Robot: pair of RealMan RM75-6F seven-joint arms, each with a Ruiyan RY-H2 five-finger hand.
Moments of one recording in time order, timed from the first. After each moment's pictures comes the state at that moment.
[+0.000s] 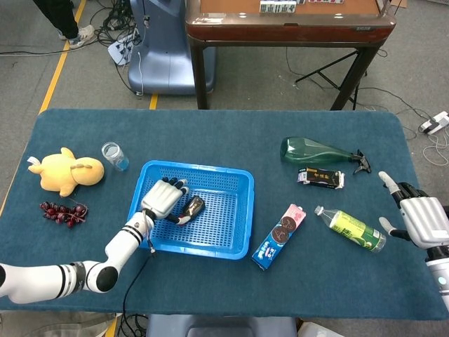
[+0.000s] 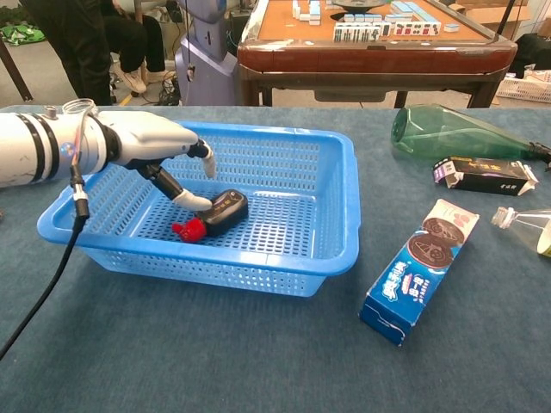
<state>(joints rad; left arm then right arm) -1.04 -1.45 -0.09 -1.57 0.70 0.84 0.77 0.25 -0.92 0.06 -1.66 -1.43 1.29 0.02</state>
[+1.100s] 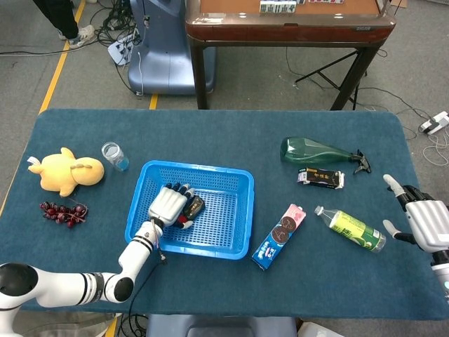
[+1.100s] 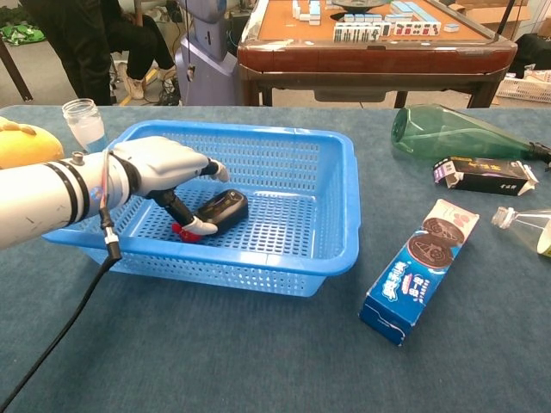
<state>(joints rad) -1.03 -1.63 -0.04 -1.47 0.70 1.00 0.80 0.22 -0.91 0.06 -1.66 -1.45 1.30 0.06</state>
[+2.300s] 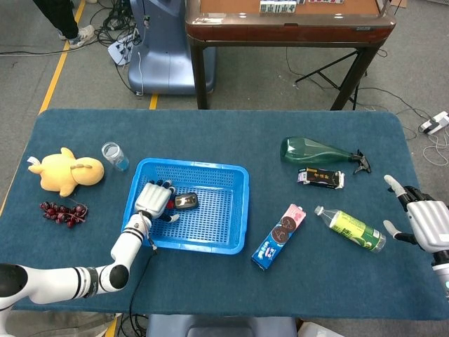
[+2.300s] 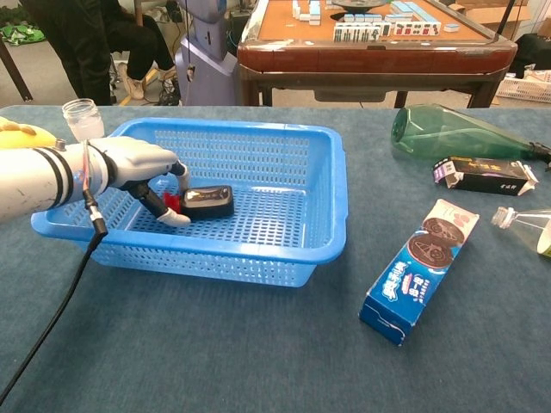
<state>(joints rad) -1.02 -1.57 -0.10 -1.45 0.50 0.92 0.88 0.22 -0.90 0.07 -1.66 -1.45 1.29 0.09</state>
